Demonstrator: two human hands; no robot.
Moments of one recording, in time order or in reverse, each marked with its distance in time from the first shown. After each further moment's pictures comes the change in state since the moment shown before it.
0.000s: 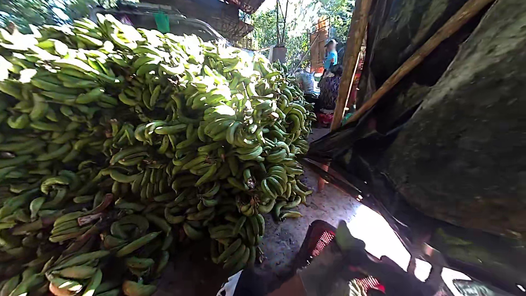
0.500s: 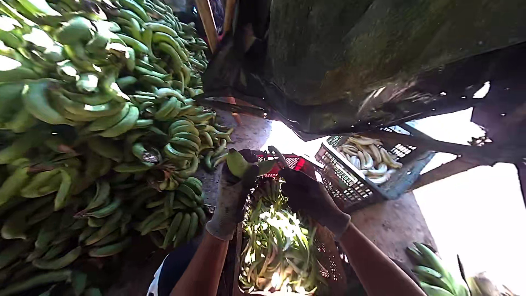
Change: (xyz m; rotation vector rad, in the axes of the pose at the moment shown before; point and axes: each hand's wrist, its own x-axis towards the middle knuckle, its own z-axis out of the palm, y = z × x) left_hand -0.012 0.025 -0.005 0.308 0.082 0.291; right_hand -0.016 0.015 -0.001 -0.270 0.028 0.131
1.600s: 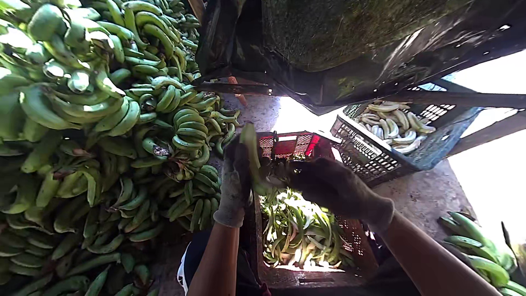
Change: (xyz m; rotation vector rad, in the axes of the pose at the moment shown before) left_hand -0.002 0.009 -0.020 0.220 0.001 -0.131; right_hand -0.011 0.013 -0.010 -0.329 -0.082 -0.451
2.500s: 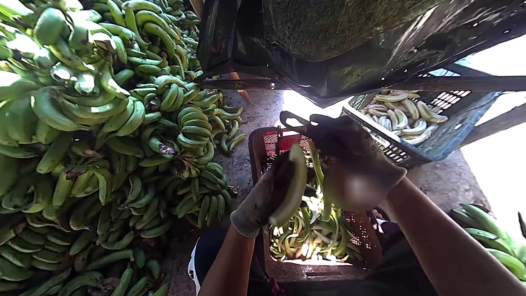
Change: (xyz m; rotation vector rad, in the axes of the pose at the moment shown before) left_hand -0.024 0.016 0.024 -0.039 -0.558 -0.297; right_hand 0.030 0.019 -0.026 -0.108 0.202 -0.031
